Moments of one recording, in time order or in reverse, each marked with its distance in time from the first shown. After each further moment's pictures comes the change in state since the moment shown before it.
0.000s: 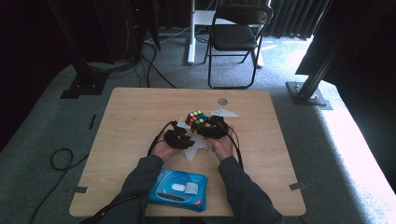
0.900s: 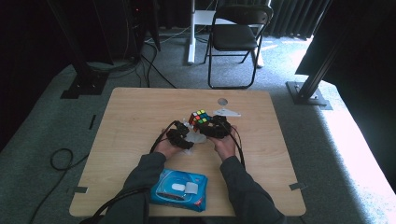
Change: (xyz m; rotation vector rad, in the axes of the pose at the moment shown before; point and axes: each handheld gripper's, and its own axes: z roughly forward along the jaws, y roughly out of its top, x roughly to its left) left arm 0.010 0.003 0.023 0.126 0.108 -0.025; right arm -0.008 0.000 -0.004 0.000 -0.032 -0.003
